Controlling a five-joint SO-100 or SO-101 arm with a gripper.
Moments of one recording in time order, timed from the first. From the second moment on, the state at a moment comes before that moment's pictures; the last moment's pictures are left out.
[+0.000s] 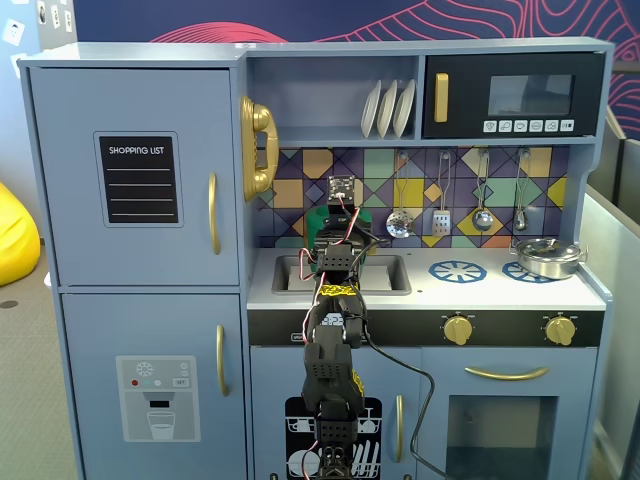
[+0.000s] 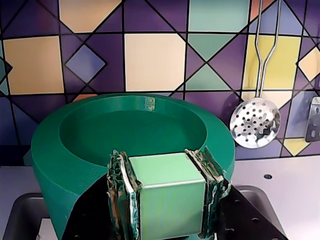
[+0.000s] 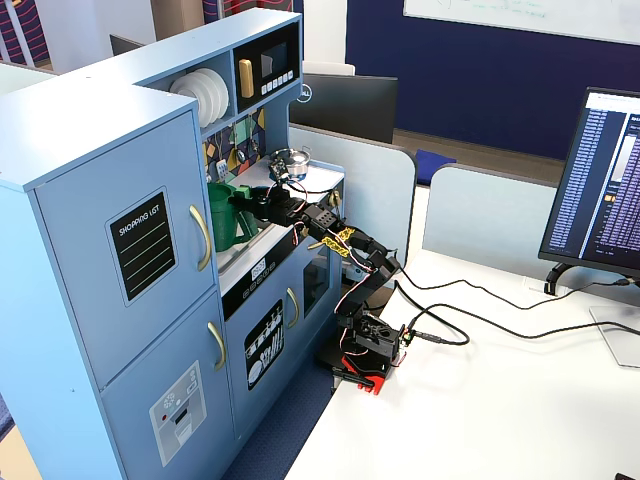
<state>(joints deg) 4.3 123.2 102.3 13.9 -94.7</state>
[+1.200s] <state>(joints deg) 33.8 124.2 99.1 13.2 -92.2</state>
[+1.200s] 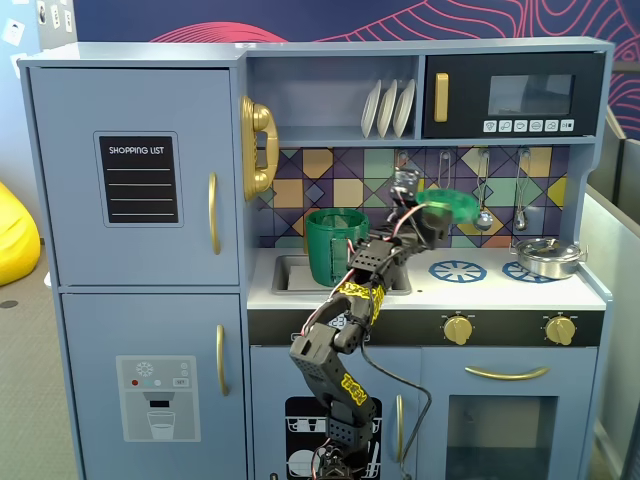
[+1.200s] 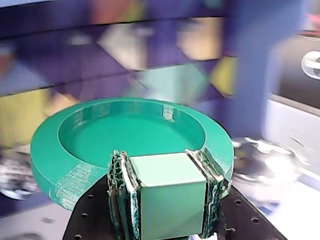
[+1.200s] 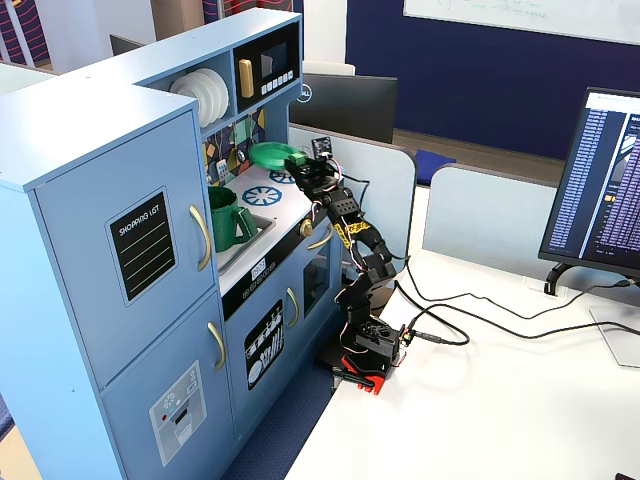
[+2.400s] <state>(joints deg) 35.2 118.0 131.5 -19.7 -89.9</state>
